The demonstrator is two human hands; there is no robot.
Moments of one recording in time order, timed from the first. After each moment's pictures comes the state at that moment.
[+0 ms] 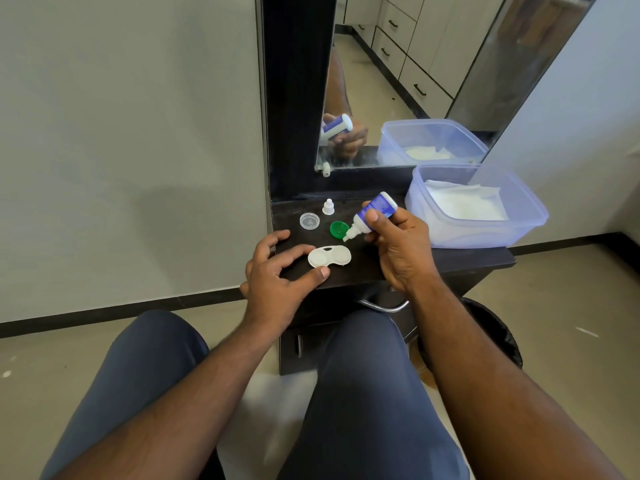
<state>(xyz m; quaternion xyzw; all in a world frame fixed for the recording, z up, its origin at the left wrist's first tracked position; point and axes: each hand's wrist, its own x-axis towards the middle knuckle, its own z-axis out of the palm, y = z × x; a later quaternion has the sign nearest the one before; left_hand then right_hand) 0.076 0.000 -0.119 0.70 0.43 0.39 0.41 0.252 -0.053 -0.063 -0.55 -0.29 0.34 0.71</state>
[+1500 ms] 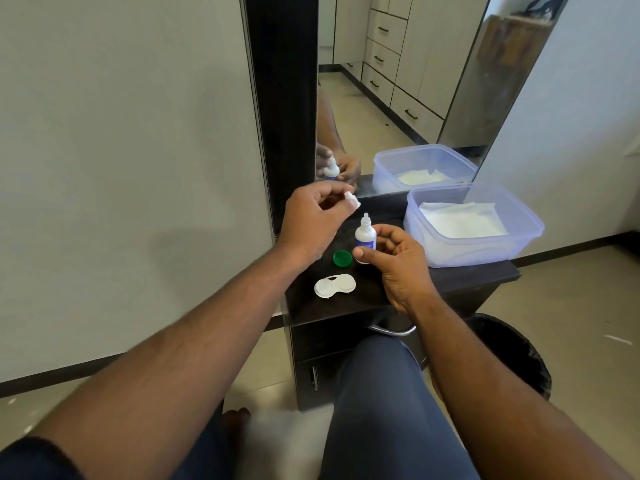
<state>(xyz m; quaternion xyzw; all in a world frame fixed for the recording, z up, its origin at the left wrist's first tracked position) 0.141 0.054 -0.008 0.74 0.26 0.42 0.45 0.254 -0.049 -0.065 -0.60 -0.29 0.33 0.67</state>
